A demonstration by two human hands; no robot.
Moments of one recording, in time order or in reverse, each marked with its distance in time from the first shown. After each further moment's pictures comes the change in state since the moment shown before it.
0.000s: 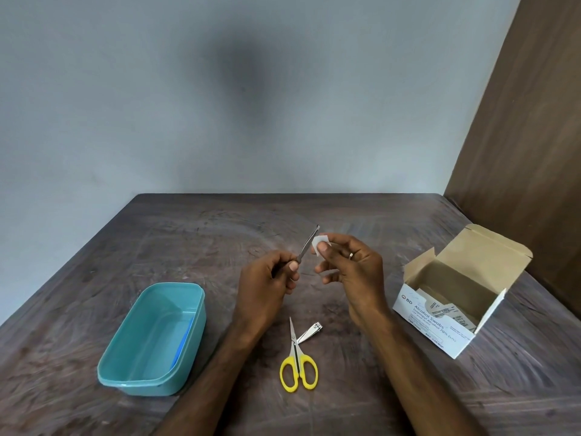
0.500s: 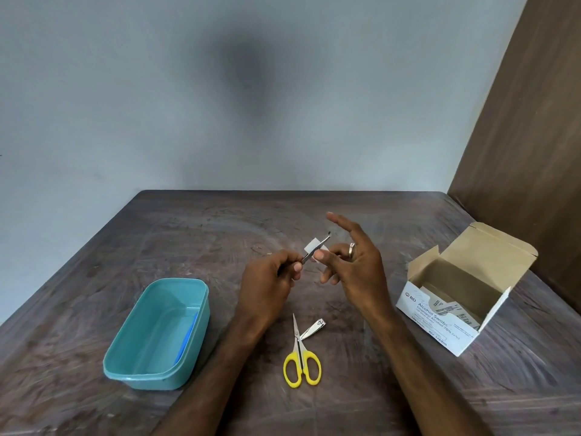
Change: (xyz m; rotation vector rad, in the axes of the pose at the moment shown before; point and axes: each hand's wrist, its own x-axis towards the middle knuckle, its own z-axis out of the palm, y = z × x) left_hand 0.002 -0.002 -0.005 0.242 -0.029 0.108; right_hand 0.002 0.000 -0.005 -0.289 -0.134 -0.177
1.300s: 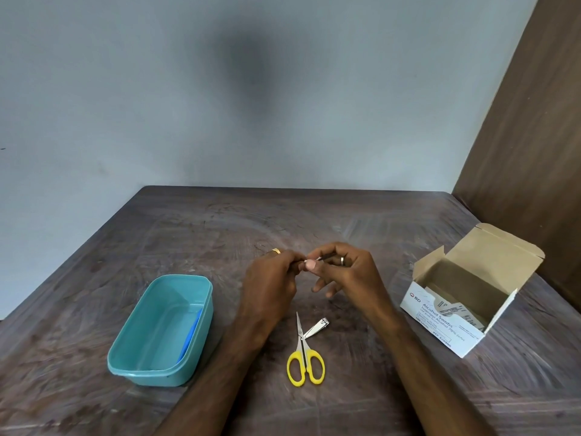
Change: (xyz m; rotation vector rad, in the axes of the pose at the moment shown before) left_hand -0.002 0.009 -0.004 0.366 0.008 0.141; right_hand -0.002 0.003 0.002 -0.016 -0.196 0.153
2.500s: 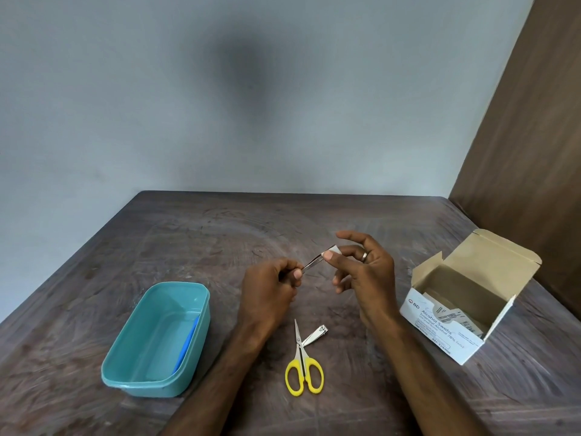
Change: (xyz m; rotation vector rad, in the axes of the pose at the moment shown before) left_hand 0.000 -0.003 0.005 -0.421 -0.022 -0.292; right_hand 0.003 -0.004 -0.004 0.258 0.340 -0.010
